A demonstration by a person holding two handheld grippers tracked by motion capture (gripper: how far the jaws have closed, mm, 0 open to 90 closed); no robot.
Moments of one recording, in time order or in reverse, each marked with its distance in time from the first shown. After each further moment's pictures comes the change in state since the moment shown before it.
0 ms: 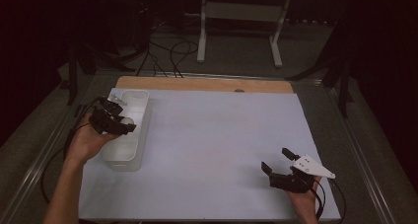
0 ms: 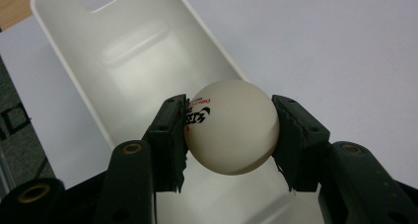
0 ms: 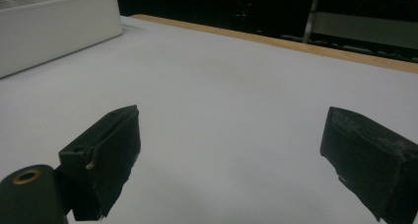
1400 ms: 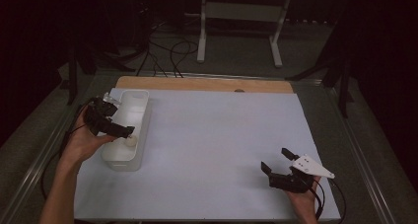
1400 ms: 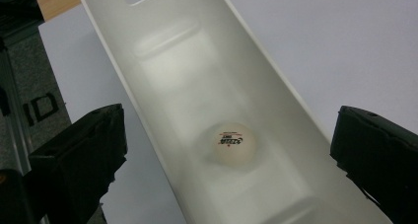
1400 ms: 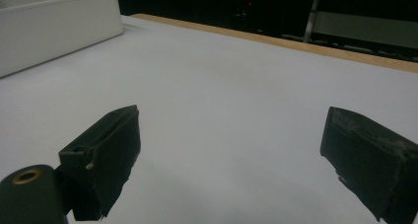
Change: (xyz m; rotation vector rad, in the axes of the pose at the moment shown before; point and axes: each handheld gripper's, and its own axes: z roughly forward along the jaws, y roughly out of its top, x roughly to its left) left arm 0.005 -0.007 -0.004 -0.013 0.086 -0.042; right arm 0.001 0.000 0.001 0.000 0.004 -0.001
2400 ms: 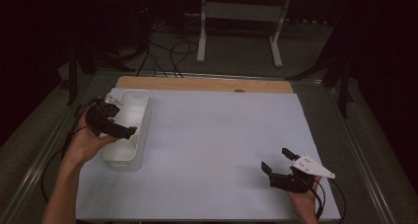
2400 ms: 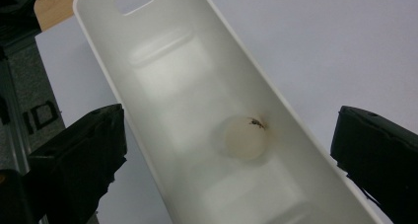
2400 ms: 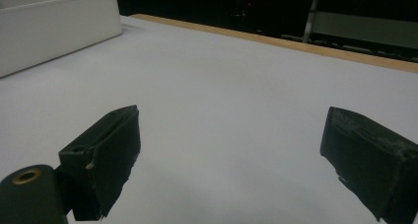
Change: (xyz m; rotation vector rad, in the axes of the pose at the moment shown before) left arm -0.008 0.001 -0.001 -0.025 -0.004 0.019; right arm -0.001 0.000 -0.001 0.001 -0.004 0.003
